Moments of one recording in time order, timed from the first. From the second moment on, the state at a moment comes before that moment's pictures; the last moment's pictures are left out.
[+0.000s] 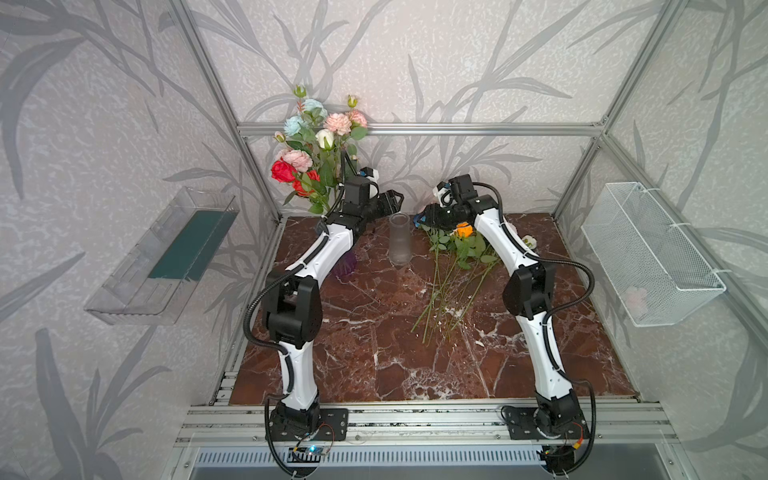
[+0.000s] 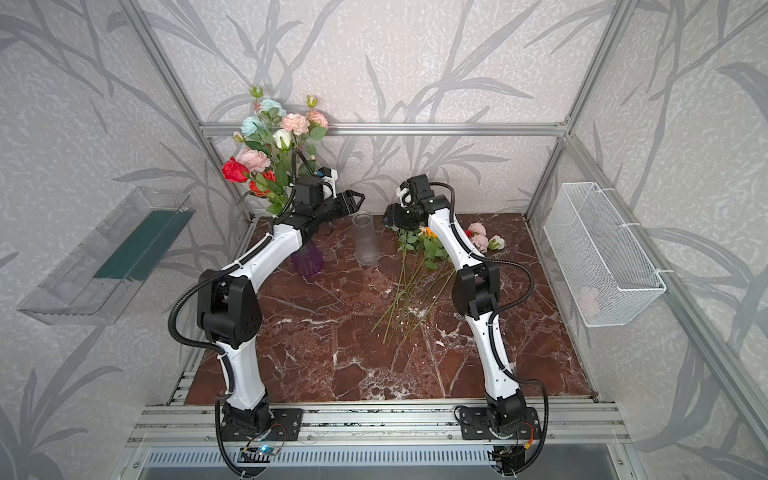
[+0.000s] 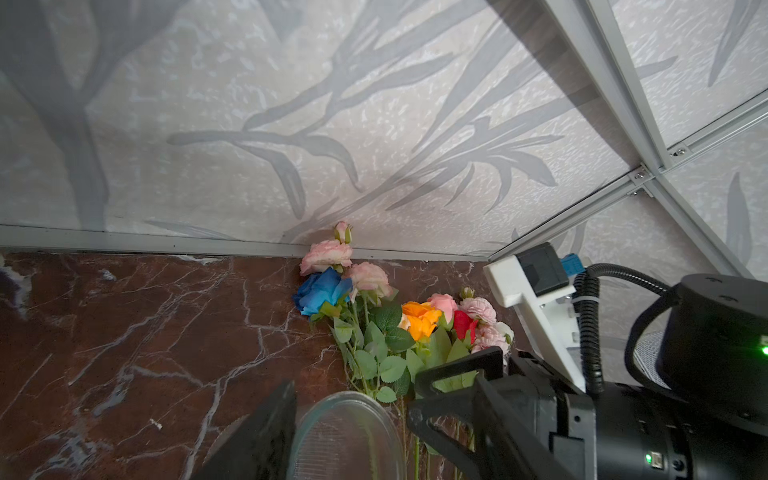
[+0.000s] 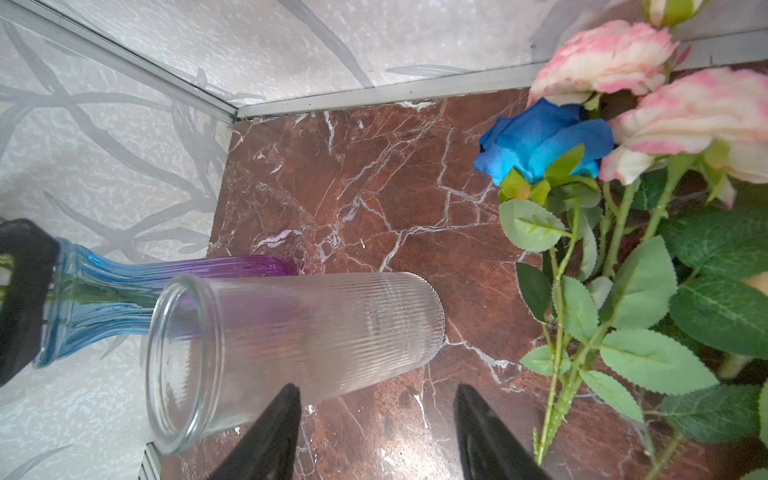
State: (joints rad) left arm -0.27 1.99 1.76 -0.14 0.31 -0.53; right arm 0.36 2.46 2.49 -0.84 -0.49 0.44
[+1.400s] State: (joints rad) left arm -0.30 2.08 1.76 -0.11 0.41 -0.55; right arm 0.34 2.41 2.37 -0.78 -0.51 0.44
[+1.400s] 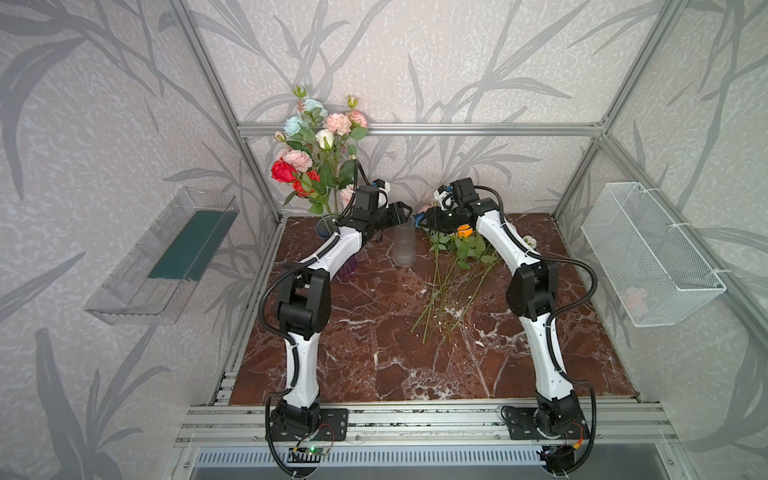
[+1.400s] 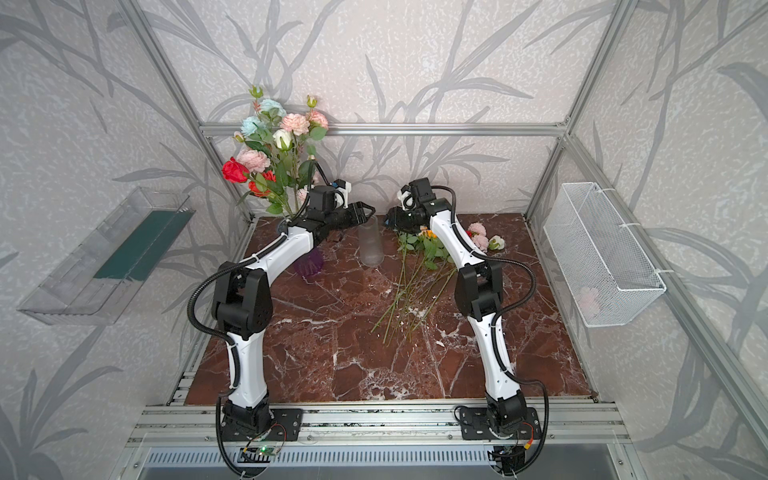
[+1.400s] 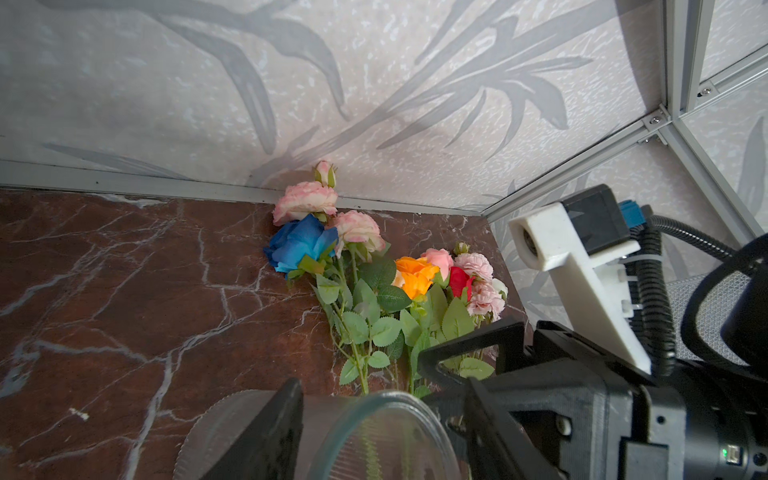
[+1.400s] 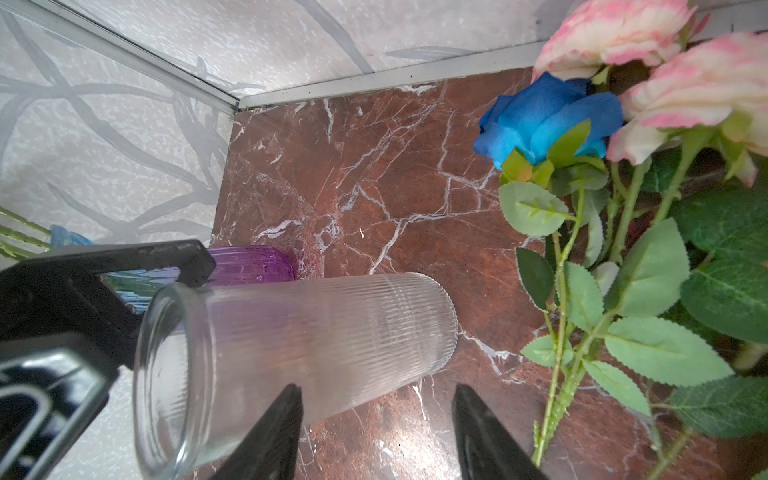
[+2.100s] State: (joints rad) left arm -0.37 2.03 1.59 -0.01 0.41 -0.60; right arm 0.33 2.20 2.02 -0.66 -0.53 0.44
